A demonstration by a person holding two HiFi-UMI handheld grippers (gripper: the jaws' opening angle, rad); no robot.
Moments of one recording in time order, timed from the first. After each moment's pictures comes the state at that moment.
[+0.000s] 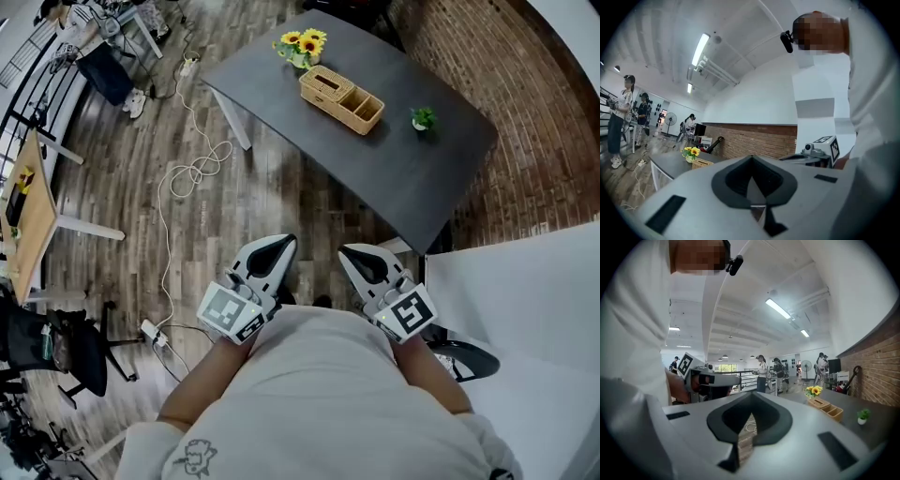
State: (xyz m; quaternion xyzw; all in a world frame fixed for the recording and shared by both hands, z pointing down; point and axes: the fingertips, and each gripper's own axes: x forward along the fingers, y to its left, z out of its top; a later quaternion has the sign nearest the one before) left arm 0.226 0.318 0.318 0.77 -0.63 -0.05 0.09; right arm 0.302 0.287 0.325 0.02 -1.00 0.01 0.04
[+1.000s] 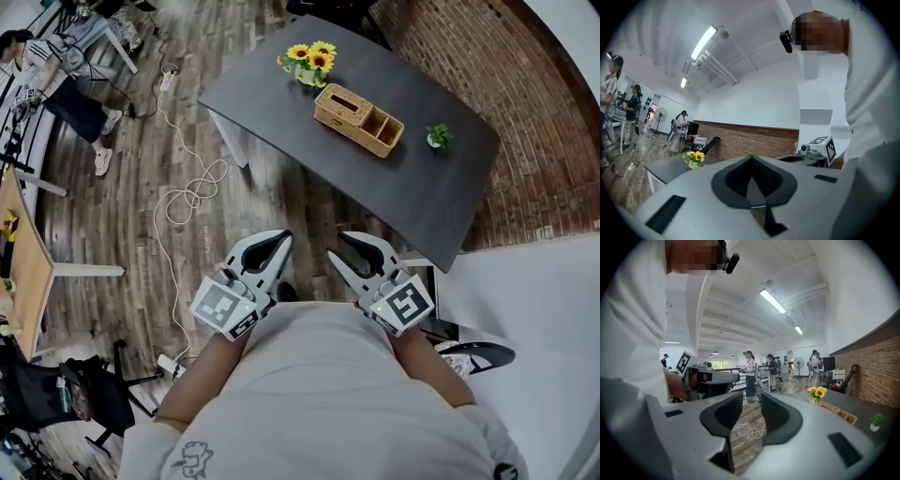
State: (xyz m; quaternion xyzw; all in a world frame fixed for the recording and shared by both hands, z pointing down) left arm 0.035 0.276 0.317 0.81 -0.57 -0.06 0.10; right arm 0.109 0.249 0.331 0.07 -0.99 0.02 0.07
